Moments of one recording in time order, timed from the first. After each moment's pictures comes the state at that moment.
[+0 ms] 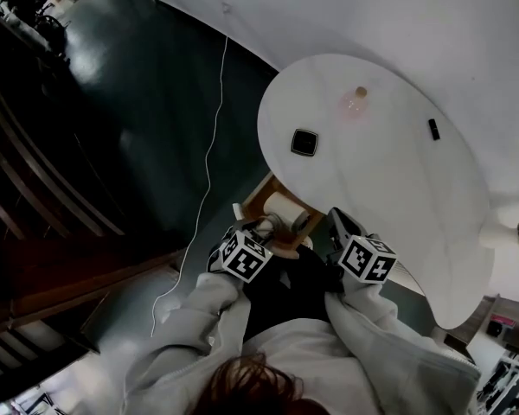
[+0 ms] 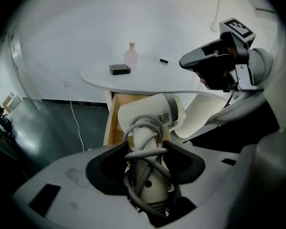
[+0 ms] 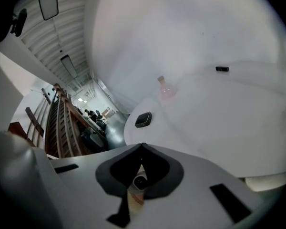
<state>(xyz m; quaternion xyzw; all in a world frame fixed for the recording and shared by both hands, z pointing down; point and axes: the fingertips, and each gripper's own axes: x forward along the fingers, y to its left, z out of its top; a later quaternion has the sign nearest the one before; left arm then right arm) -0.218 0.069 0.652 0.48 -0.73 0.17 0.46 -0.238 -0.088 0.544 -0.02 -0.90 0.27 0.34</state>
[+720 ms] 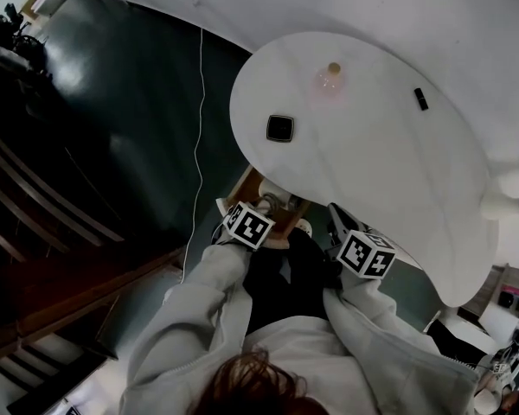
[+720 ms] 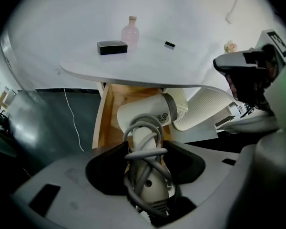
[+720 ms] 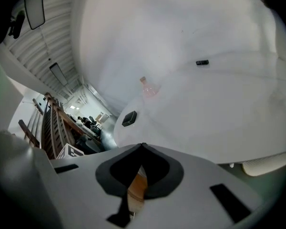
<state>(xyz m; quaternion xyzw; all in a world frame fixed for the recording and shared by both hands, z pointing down) -0.237 0.025 0.691 0.47 -0.68 0.19 0.54 -0.206 -0.122 0.564 0.02 -0.88 0.32 0.34</state>
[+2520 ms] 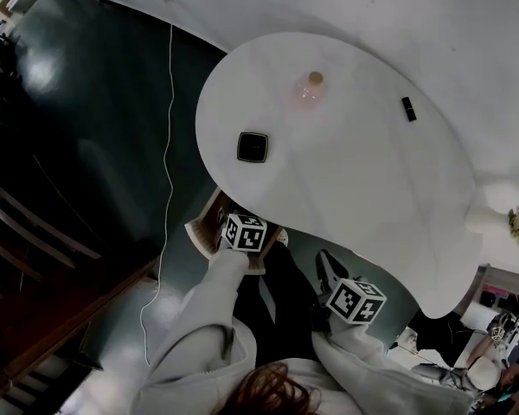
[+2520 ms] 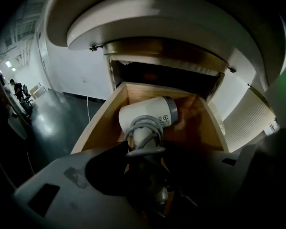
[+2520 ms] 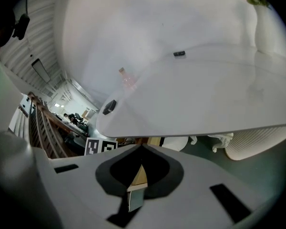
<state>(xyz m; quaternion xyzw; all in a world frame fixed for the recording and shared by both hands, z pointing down) -0.311 -0.029 0.784 0.34 -0.81 0.14 0.45 -0.141 -0.144 0.601 0.09 -0.85 0.33 0.41</state>
